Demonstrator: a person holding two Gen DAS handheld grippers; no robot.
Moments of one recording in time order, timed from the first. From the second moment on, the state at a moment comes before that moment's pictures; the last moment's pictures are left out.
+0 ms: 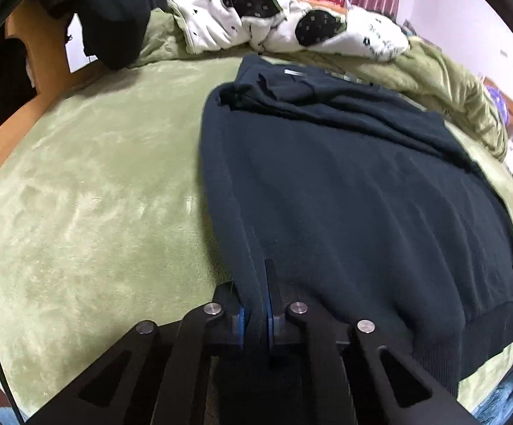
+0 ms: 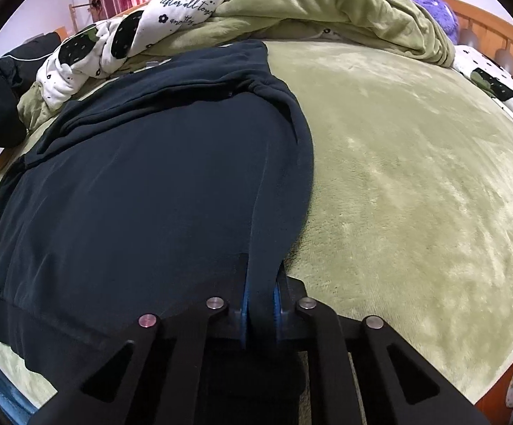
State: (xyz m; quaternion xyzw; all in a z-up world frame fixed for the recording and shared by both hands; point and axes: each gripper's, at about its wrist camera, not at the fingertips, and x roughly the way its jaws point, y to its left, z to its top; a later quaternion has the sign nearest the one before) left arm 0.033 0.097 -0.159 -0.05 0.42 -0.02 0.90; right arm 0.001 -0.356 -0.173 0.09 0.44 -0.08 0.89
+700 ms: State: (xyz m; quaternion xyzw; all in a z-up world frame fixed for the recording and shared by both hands) left arm -0.081 0.151 -0.064 -0.14 0.31 -0.06 0.94; right arm -0.134 -0.322 -0.067 0.09 0.34 -0.06 0.93
